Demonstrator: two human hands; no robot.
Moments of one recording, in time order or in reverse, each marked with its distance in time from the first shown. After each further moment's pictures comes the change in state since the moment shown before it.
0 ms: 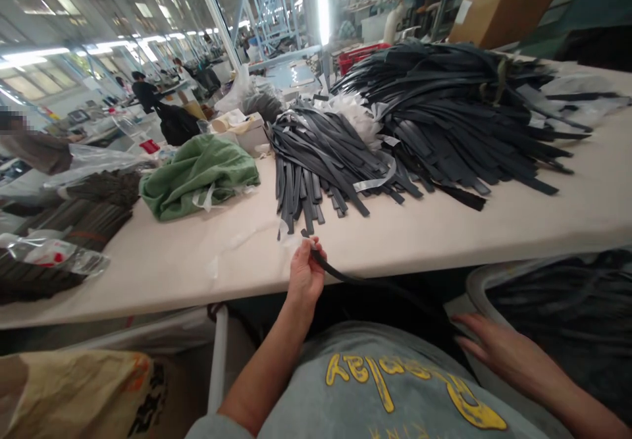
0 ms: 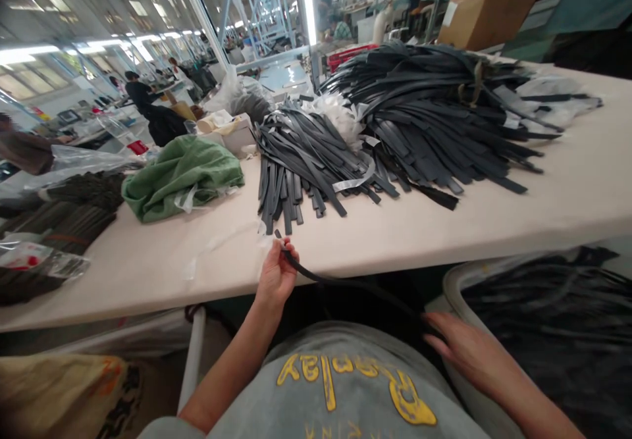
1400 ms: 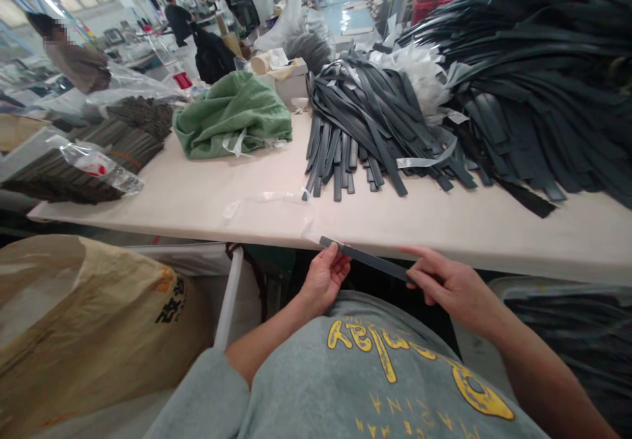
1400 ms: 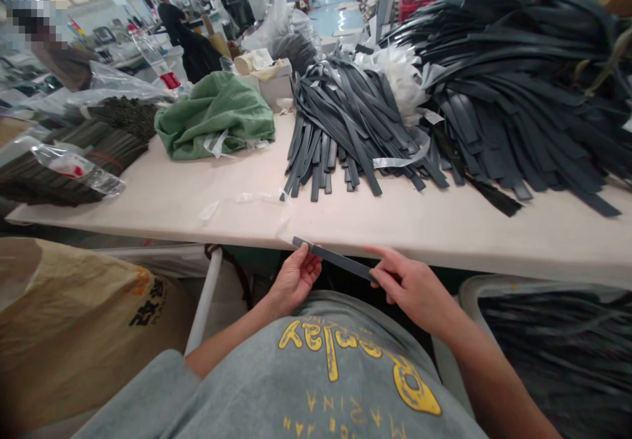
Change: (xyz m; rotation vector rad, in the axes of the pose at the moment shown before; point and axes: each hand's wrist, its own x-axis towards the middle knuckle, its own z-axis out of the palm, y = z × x) left_hand -0.055 -0.025 -0.063 0.055 0.094 -0.198; right_hand 0.079 -0.161 -0.021 0.273 -0.264 -0.208
